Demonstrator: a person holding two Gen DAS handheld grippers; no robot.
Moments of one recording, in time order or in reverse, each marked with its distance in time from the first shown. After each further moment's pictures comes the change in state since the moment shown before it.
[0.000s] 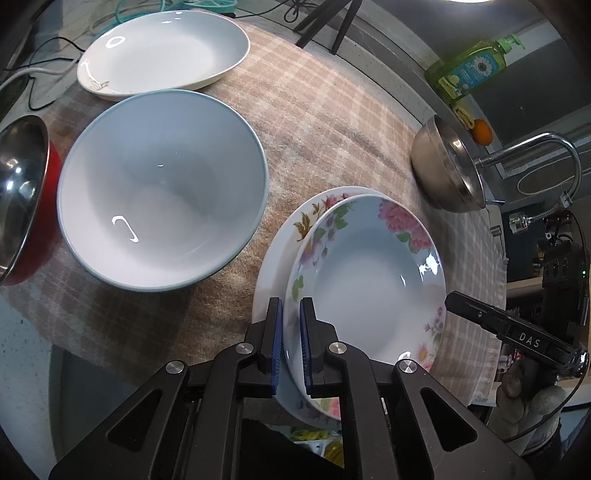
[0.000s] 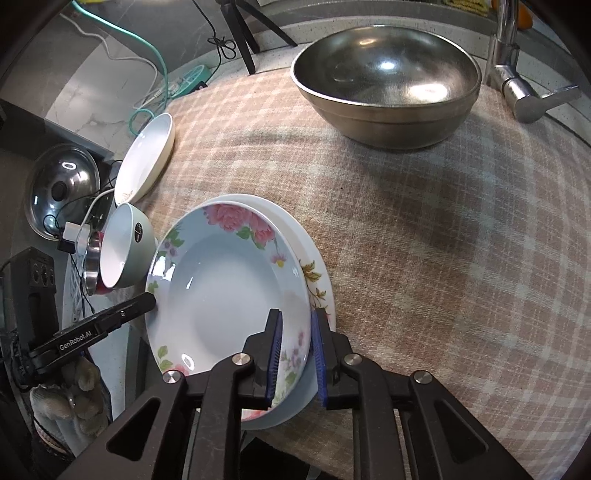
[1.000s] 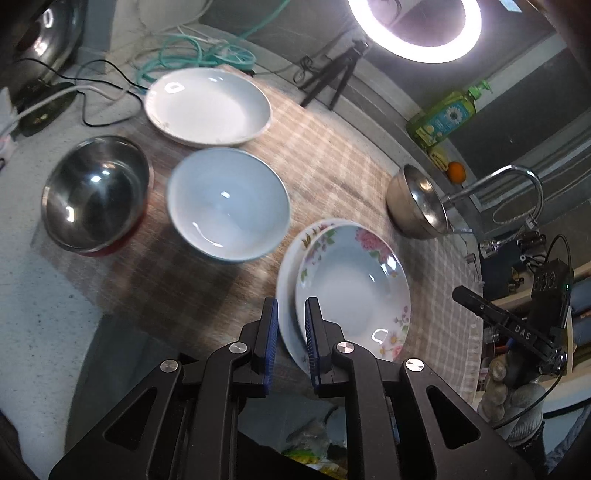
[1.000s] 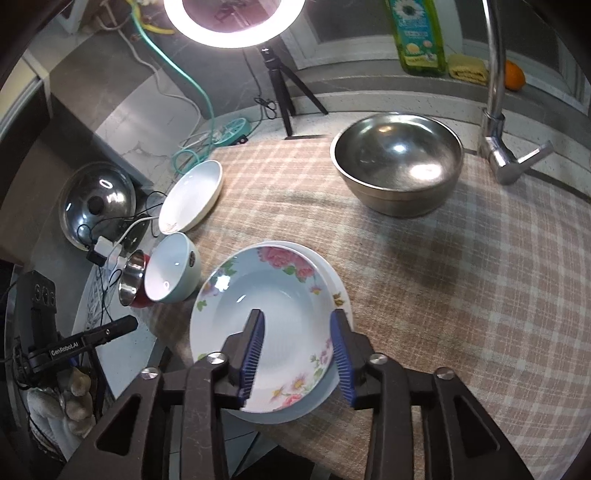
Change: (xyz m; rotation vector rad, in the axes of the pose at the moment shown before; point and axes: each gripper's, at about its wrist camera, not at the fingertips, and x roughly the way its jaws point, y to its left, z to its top) left arm -0.089 0.019 -0.029 -0.045 -0.191 -0.033; right arm -0.063 0.025 -0.022 -0.103 -0.235 0.044
